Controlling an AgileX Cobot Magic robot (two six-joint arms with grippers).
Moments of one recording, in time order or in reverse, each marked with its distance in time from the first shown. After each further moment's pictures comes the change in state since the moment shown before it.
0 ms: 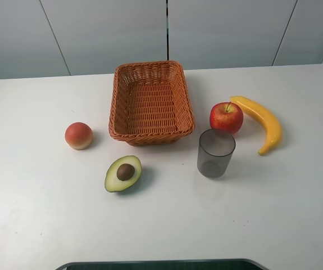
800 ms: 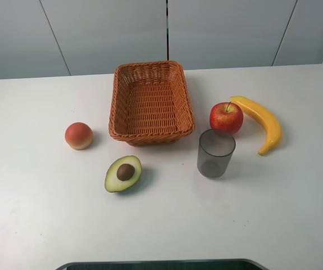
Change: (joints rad) left arm 0.000 0.000 0.000 0.000 0.000 0.000; right arm 0.000 0.282 -0.290 0.051 0.090 0.000
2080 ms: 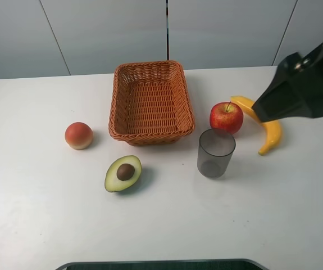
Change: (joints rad) left arm 0.000 0.000 0.000 0.000 0.000 0.000; right arm 0.621 0.804 -0.167 -0.003 -0.082 0.029
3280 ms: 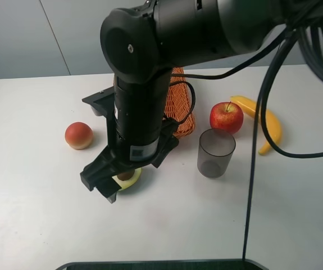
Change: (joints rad) left arm 0.000 0.000 0.000 0.000 0.000 0.004; right arm 0.366 0.848 -0.363 0.109 -0.166 0.183
